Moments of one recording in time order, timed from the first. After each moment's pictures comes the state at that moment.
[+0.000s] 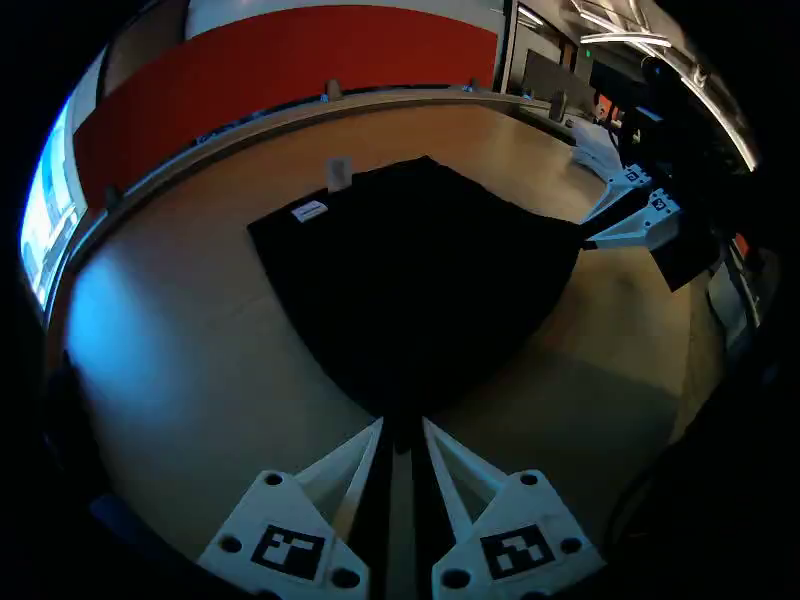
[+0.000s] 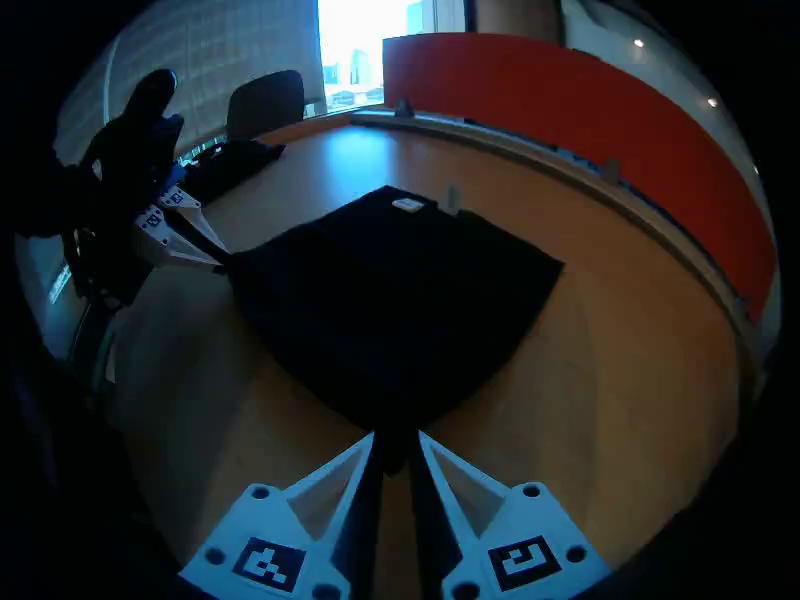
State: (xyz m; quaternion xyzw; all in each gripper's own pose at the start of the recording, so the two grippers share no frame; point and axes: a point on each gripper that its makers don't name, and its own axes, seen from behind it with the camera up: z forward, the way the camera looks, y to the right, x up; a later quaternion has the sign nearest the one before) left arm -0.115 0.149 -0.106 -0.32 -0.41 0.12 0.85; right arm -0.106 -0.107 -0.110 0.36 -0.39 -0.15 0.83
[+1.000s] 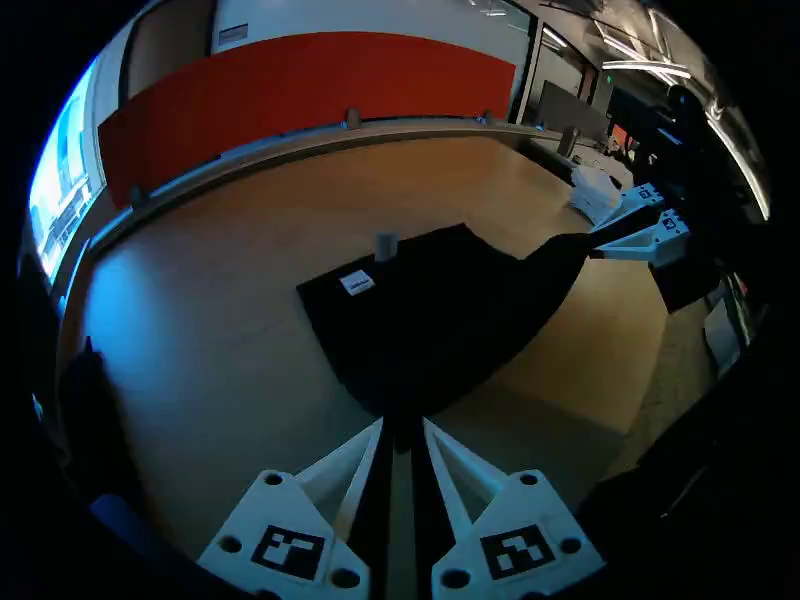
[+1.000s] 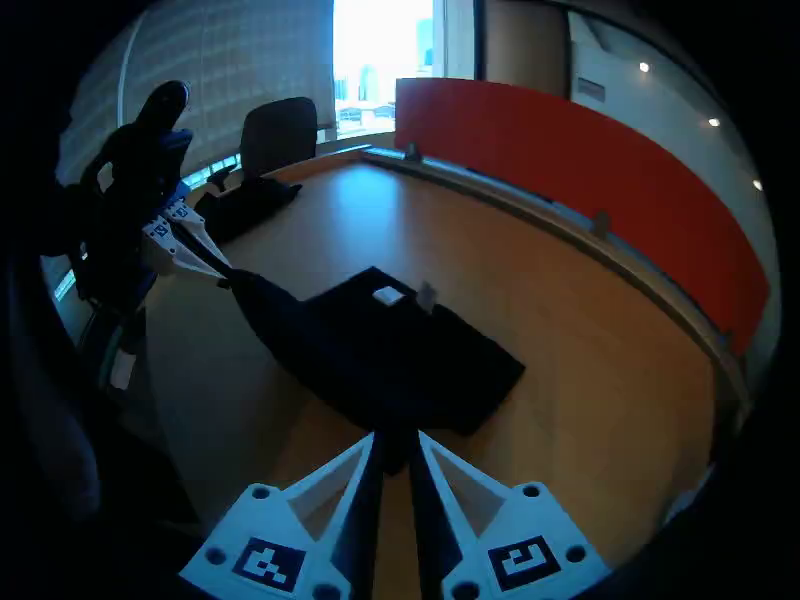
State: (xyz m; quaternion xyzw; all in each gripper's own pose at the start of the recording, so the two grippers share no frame) left arm -0.022 0.147 -0.130 -0.29 -0.41 0.08 0.86; right arm -0.006 -0.109 -0.124 0.37 -0.35 -0.16 0.85
